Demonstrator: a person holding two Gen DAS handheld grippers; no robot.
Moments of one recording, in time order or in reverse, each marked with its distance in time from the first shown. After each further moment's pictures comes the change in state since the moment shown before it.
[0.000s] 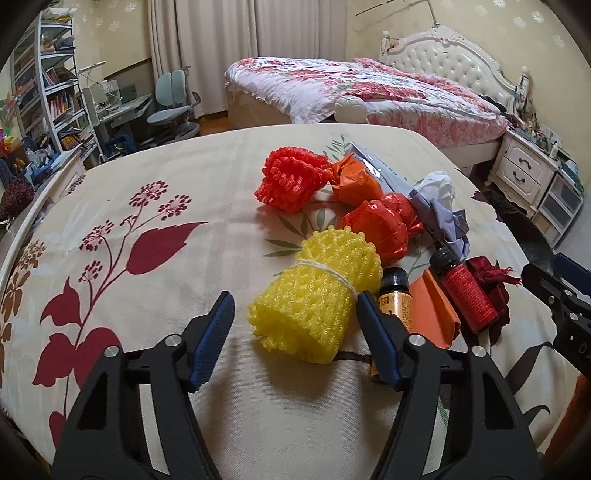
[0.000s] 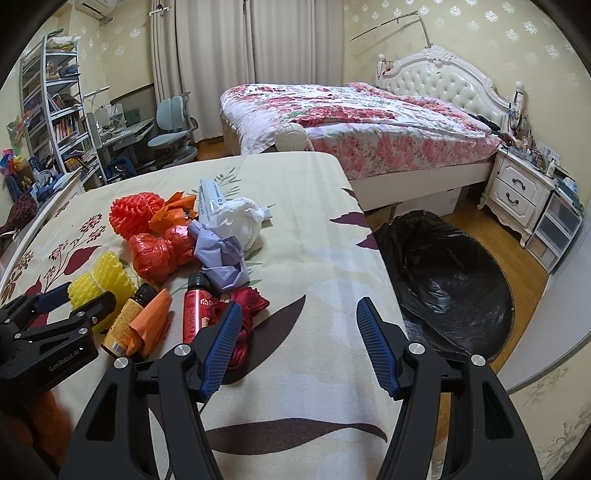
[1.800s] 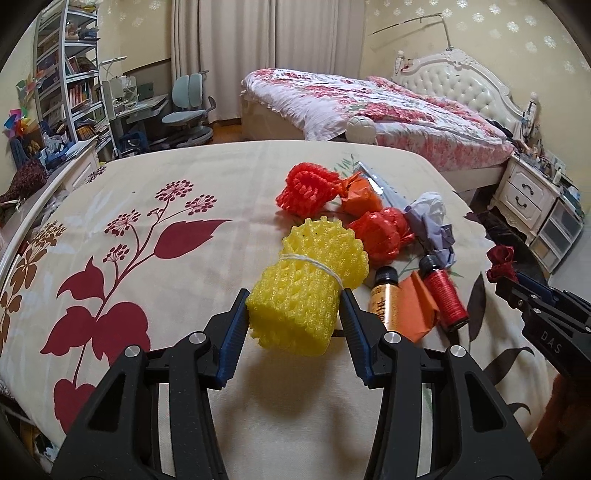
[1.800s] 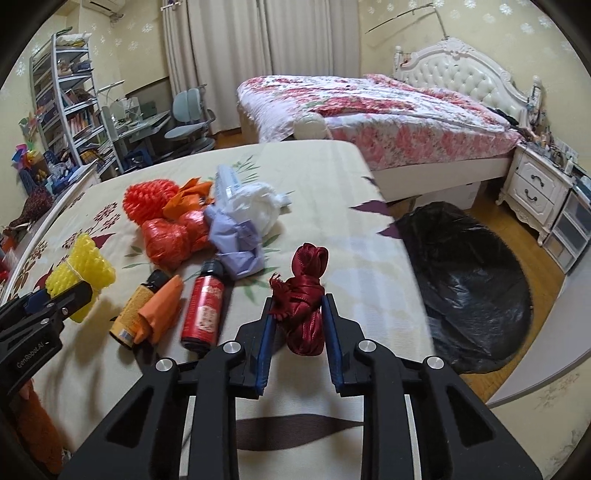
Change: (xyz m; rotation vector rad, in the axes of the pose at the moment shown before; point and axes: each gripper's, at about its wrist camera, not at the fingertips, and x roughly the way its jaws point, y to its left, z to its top) left arm -0.037 0.004 -0.010 -0.069 -0.068 0.022; right arm 0.007 -0.004 -0.005 -0.006 0.023 0.065
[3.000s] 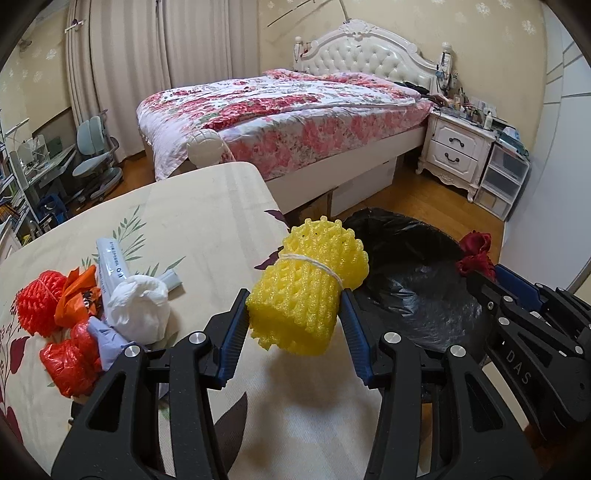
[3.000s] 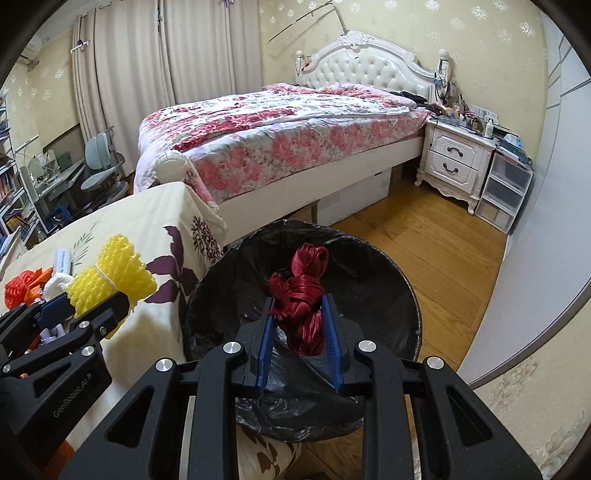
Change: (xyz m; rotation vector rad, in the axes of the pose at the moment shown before) left arm 0.082 -0.229 0.052 0.265 0.006 -0.206; right arm 0.018 -0.164 0.022 0.217 -0.058 -0.243
